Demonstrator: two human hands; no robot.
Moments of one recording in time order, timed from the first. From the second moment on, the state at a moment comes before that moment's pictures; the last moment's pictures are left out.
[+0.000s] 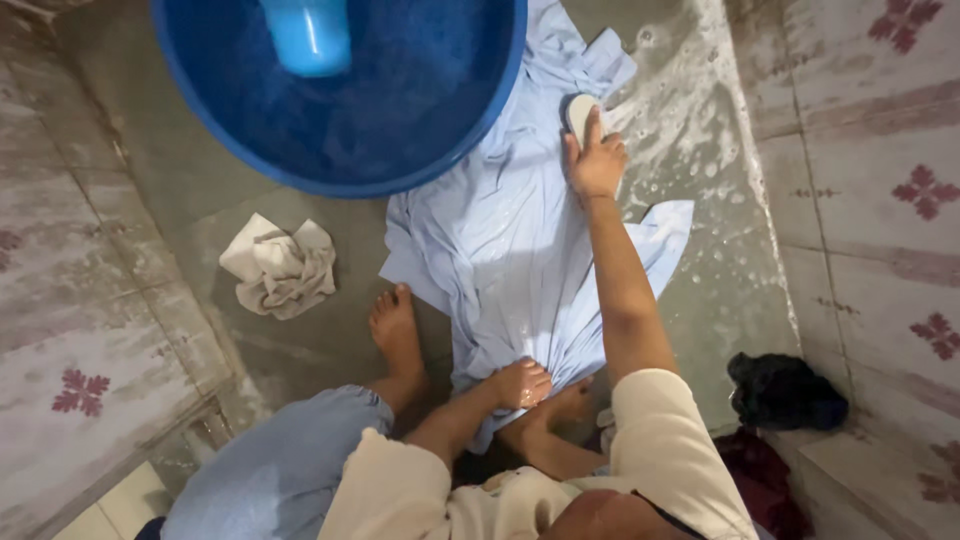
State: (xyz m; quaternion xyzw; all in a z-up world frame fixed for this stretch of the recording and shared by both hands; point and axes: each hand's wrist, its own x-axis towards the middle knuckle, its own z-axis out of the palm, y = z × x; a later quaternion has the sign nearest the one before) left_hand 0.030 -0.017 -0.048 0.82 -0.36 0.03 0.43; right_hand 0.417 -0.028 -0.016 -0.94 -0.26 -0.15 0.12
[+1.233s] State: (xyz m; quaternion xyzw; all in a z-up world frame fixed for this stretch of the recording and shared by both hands) left_hand 0.031 -0.010 -0.017 0.84 -0.20 -0.17 0.47; right_hand 0.182 -0.059 -0.017 -0.85 -0.21 0.33 0.35
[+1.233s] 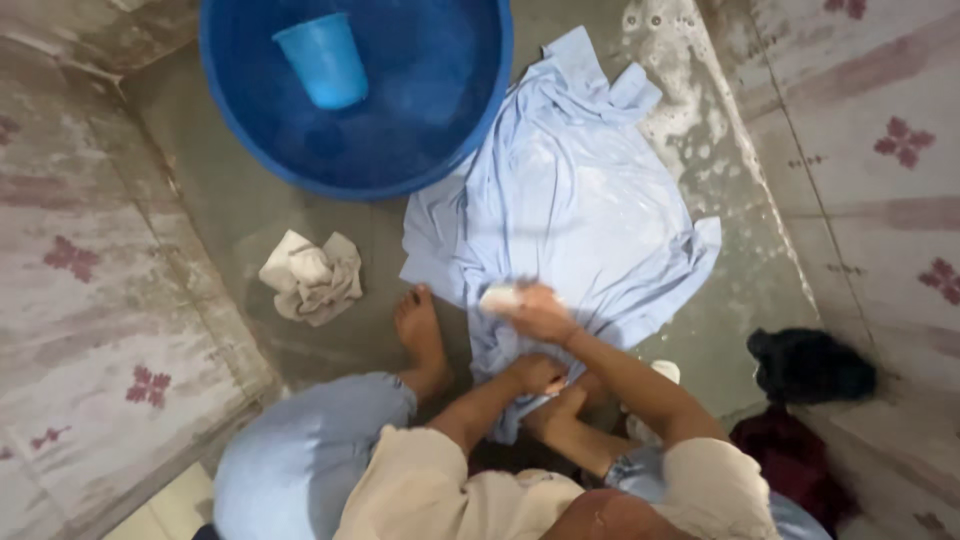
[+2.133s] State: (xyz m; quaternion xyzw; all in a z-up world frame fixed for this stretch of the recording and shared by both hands) left_hand 0.232 0.062 -0.043 0.95 0.08 0.23 0.20; right_hand 0.445 -0.030 -0.026 -0.92 -0.14 -0.06 0.37
